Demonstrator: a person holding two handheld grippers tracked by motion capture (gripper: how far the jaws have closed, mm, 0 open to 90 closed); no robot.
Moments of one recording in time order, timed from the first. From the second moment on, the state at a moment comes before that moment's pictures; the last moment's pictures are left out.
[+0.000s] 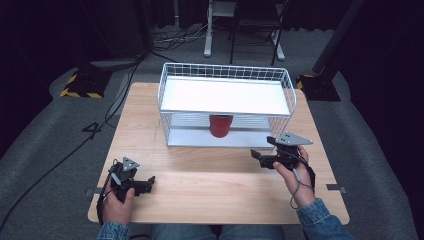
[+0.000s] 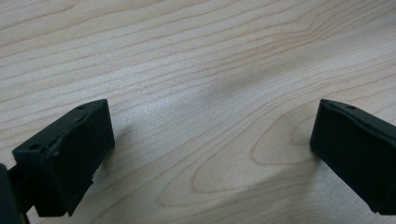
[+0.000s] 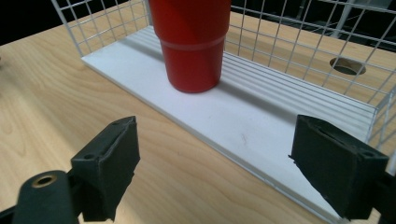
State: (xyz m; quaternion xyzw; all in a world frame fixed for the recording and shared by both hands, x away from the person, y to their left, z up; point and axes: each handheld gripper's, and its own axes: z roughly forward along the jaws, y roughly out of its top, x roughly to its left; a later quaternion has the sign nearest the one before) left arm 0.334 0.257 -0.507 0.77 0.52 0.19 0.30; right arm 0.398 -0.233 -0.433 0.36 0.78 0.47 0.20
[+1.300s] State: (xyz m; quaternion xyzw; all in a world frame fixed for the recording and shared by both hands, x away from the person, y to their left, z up) left arm 0.334 0.257 -0.507 0.78 0.52 0.19 0.30; right arm 0.356 -0.335 -0.490 0.44 0.81 0.36 0.16
